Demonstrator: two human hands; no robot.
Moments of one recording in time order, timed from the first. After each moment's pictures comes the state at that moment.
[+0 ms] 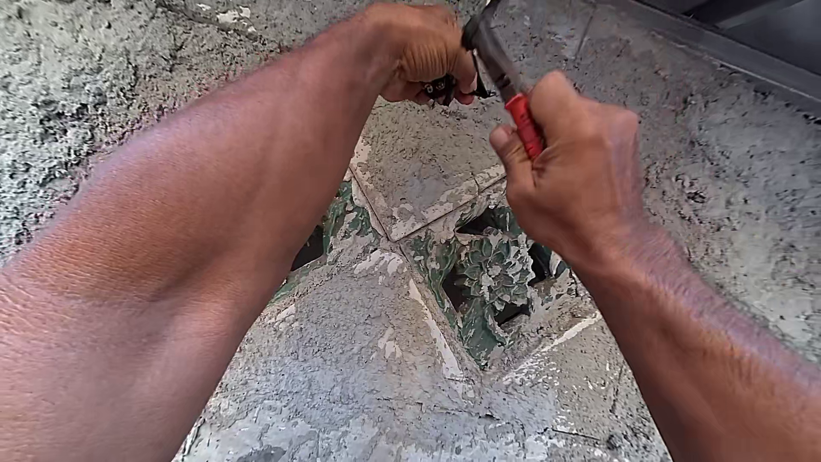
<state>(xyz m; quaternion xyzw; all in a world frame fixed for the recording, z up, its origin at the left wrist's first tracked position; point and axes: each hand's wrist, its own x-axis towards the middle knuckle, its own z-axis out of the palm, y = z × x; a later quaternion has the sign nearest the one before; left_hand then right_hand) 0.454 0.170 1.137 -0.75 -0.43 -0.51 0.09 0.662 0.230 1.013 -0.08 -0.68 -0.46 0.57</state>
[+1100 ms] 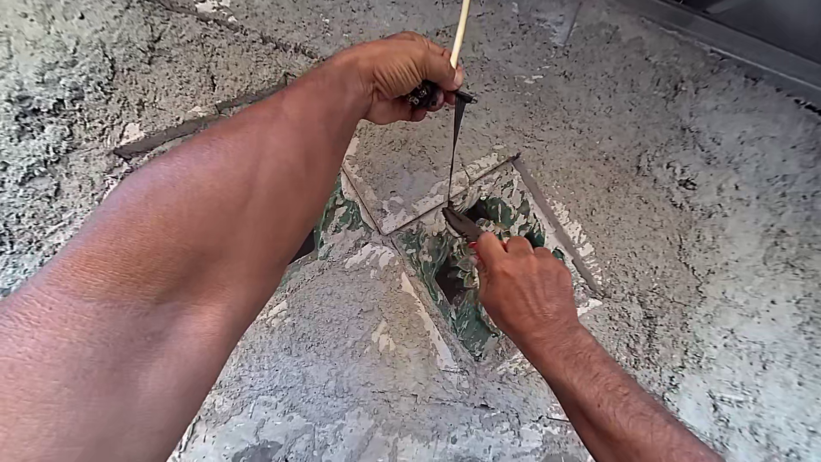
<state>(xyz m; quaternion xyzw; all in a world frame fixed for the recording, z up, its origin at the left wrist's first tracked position) 0.444 0.193 1.114 -0.77 -0.33 -0.55 -0.02 0.666 0.305 0.906 -0.31 -0.69 -0.47 0.46</state>
